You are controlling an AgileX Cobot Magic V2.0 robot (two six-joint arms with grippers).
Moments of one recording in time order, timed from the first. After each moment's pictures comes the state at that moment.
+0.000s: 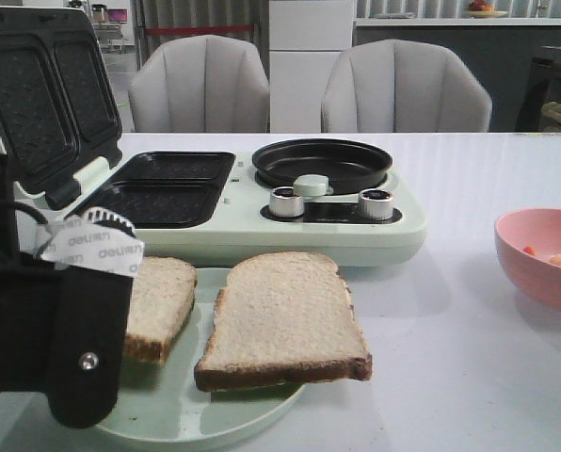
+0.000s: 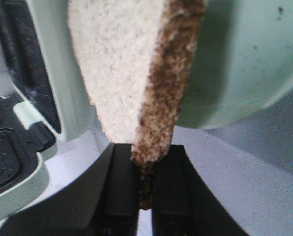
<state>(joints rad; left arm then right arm) -1.17 1.55 -0.44 1.58 0.88 -0.90 -0.04 0.71 -0.63 0.11 0.61 -0.09</state>
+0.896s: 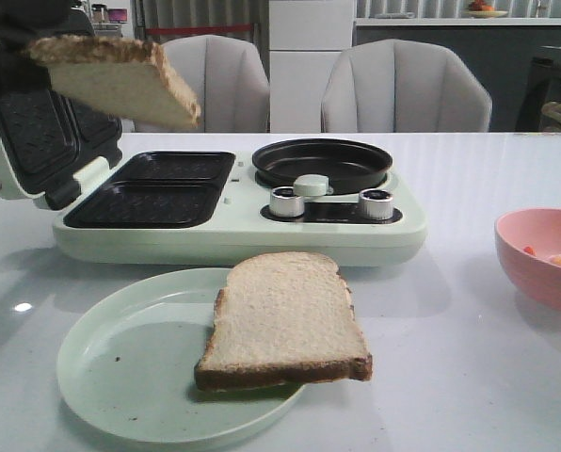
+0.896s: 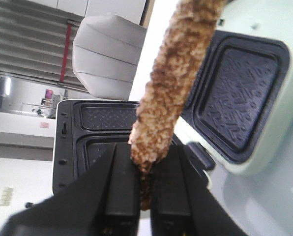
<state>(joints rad) -0.90 1.24 -0.62 1.78 0.79 -0.91 -0.04 0.71 -0.63 0.11 0.61 -0.09</state>
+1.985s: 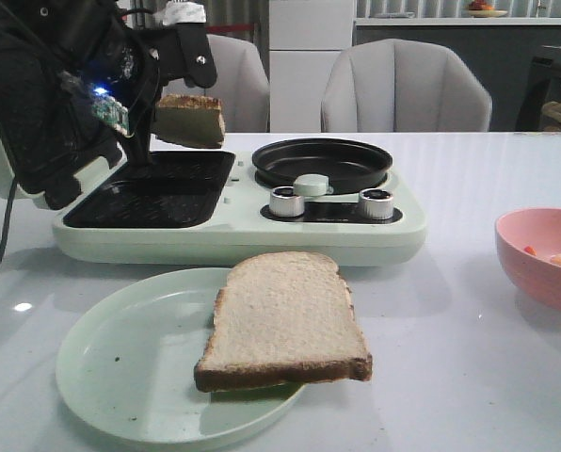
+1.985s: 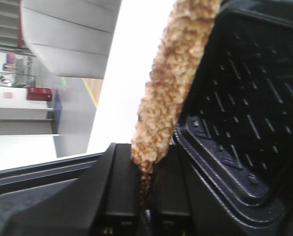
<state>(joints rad) -0.45 2.03 -1.40 1.80 0.43 -0.75 -0.04 0.71 -0.63 0.11 0.61 -0.09</state>
